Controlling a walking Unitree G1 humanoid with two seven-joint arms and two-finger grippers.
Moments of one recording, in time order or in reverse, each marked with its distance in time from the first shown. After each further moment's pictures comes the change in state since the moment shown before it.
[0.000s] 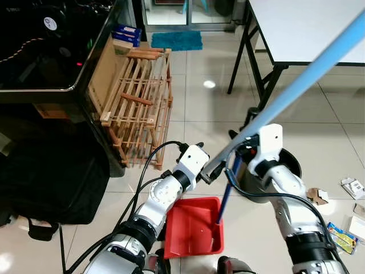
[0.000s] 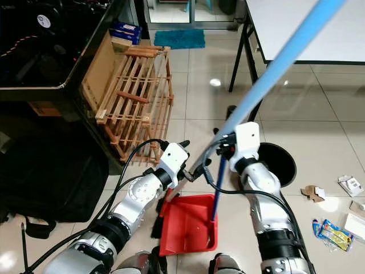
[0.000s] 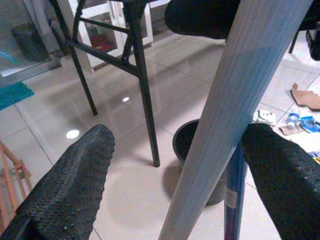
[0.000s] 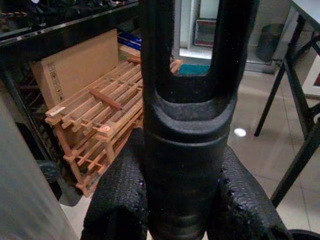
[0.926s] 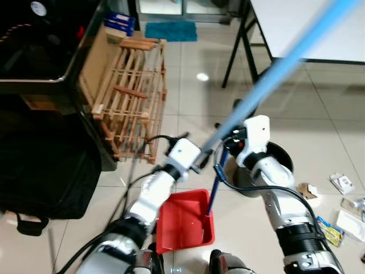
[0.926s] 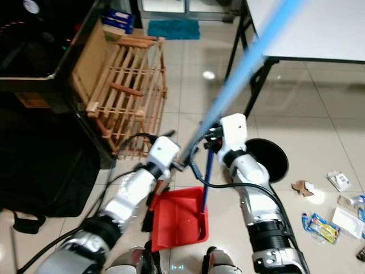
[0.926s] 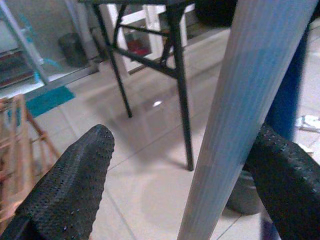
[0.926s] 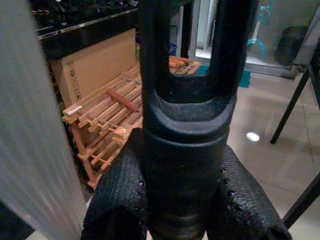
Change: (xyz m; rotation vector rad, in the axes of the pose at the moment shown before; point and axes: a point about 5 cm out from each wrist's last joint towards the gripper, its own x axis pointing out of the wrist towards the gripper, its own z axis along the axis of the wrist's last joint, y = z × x) left arm -0.014 0.027 0.002 0.112 -0.012 0.177; right arm 0.016 0.022 0.013 0.008 -0.039 0.091
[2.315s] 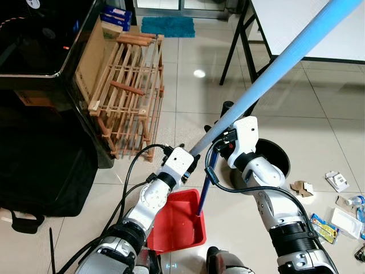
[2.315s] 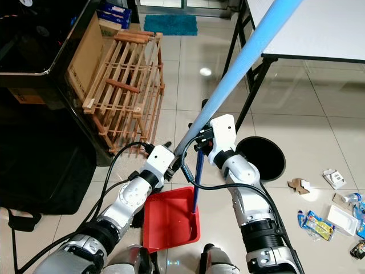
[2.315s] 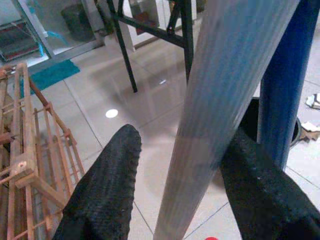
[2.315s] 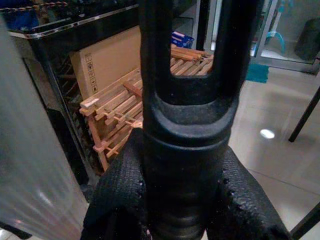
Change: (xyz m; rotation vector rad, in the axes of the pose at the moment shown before) left arm -0.007 -0.006 -0.021 0.012 0.092 0.034; right arm 0.005 0.014 -0.002 0.014 0.011 0.062
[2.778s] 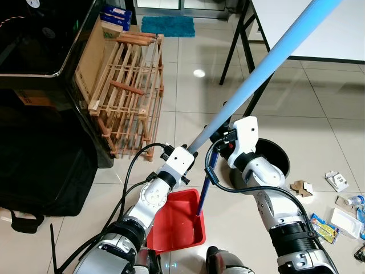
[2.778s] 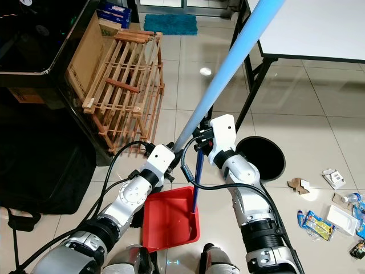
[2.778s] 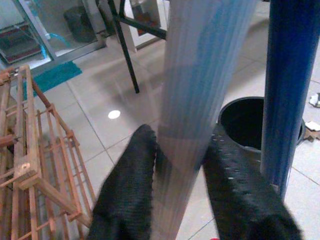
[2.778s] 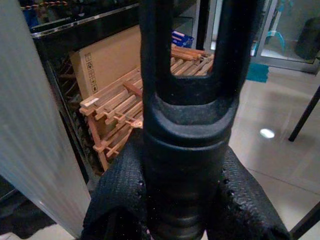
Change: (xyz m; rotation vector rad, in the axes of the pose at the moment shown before) left arm 0.001 0.001 -0.001 0.014 0.000 0.008; right arm 0.000 0.000 0.000 0.001 0.001 0.000
